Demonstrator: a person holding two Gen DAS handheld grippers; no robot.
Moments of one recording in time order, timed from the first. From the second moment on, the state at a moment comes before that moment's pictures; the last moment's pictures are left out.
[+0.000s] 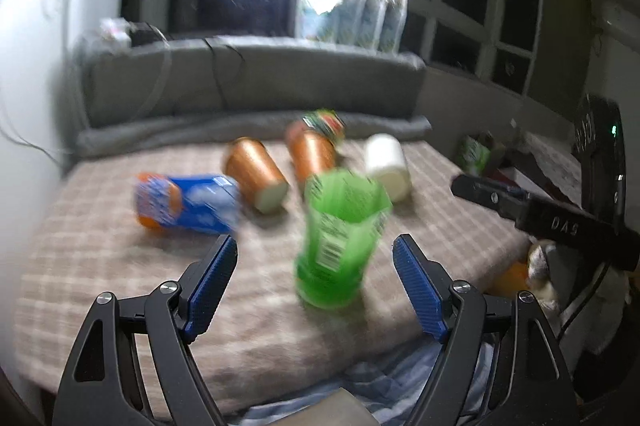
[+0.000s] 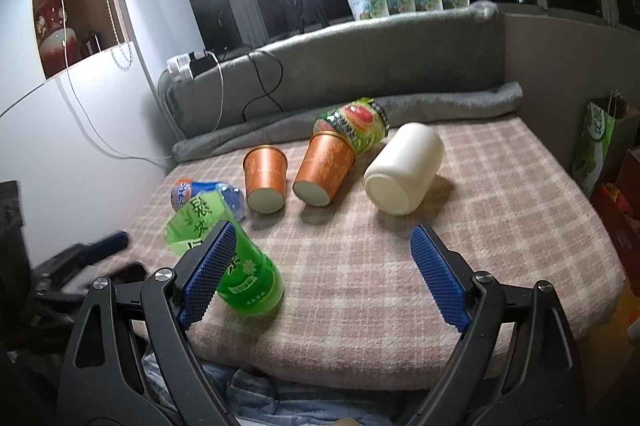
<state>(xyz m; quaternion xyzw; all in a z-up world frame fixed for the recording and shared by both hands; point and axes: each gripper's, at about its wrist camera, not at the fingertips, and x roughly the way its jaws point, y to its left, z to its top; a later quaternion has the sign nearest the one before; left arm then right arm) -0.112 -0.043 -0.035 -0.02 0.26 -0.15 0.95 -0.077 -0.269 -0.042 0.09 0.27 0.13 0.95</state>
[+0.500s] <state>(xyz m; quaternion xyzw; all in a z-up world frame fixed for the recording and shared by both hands) -0.116 -0.014 -0.018 -0.03 0.19 -0.02 0.98 -0.081 -0.263 -0.036 0.05 0.24 0.07 0.97</state>
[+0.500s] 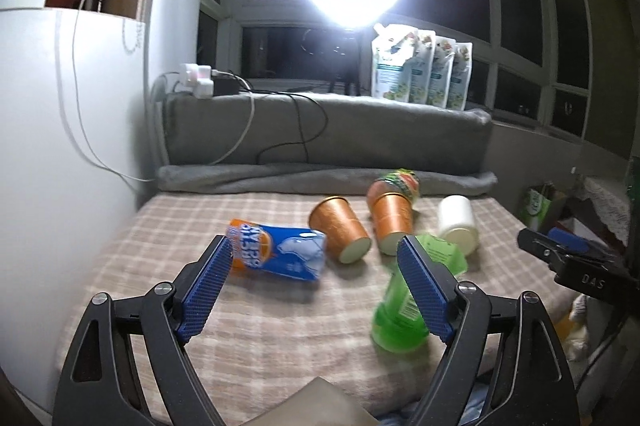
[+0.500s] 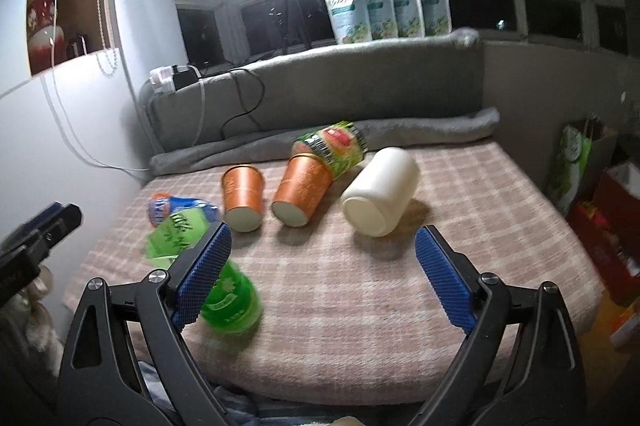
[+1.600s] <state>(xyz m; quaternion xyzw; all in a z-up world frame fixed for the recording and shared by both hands) -0.113 -0.016 -0.014 -0.03 0.18 -0.02 0.98 -0.086 -0.258 -0.028 0.03 0.21 0.04 0.98</state>
